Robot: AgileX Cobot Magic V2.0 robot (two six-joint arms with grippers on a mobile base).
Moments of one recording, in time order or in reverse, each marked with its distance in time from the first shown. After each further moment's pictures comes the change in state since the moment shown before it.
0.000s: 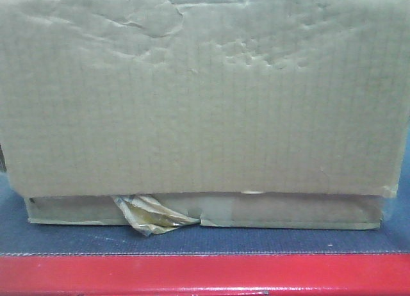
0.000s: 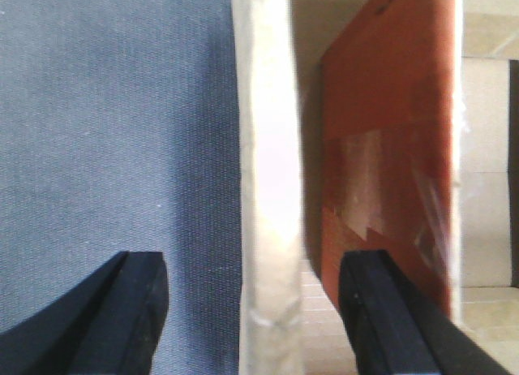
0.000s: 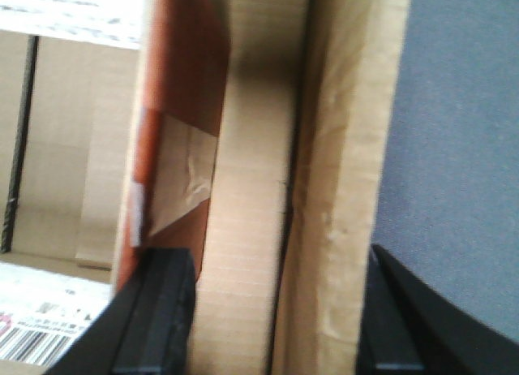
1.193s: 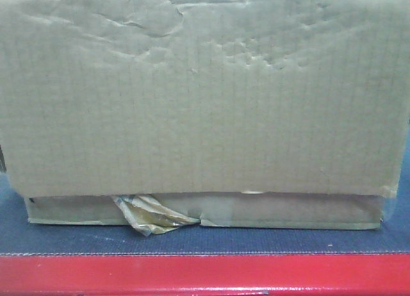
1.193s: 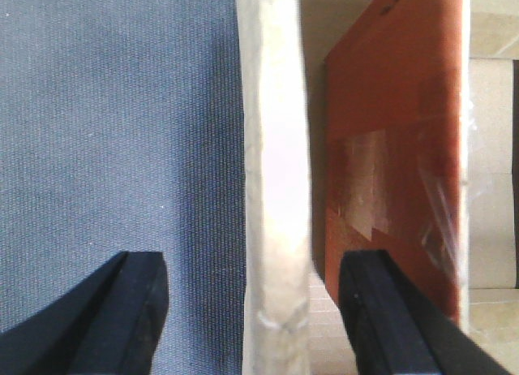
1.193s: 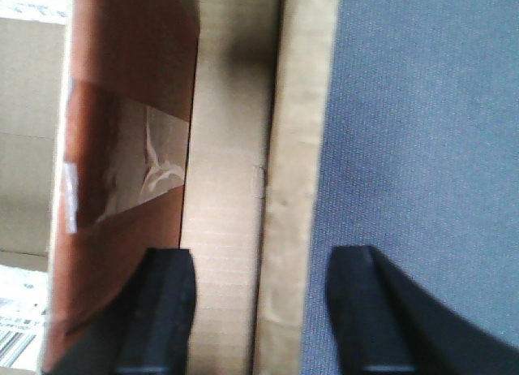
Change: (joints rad) left arm 0.000 0.000 0.000 0.000 0.000 0.001; right arm -0.020 -0.018 0.054 -0.010 -0.006 0.008
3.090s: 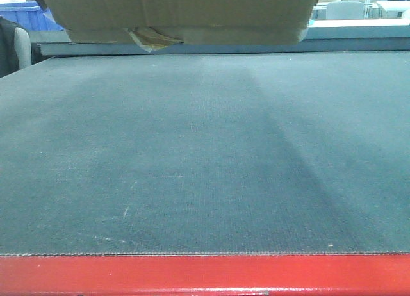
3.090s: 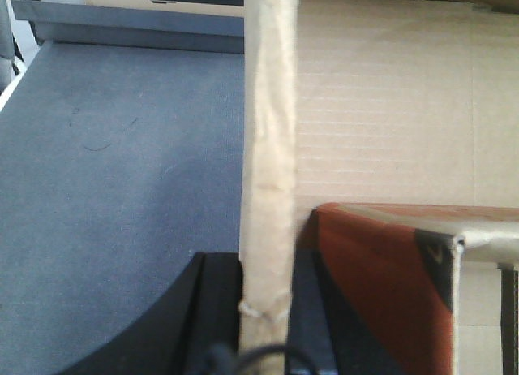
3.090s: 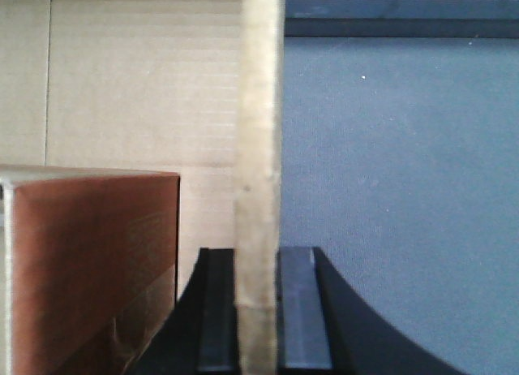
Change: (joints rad) left arm 0.026 -0.126 -0.152 0.317 -0.421 -0.138; right arm 0.072 -0.064 -0.200 -0.395 -0.401 0.225
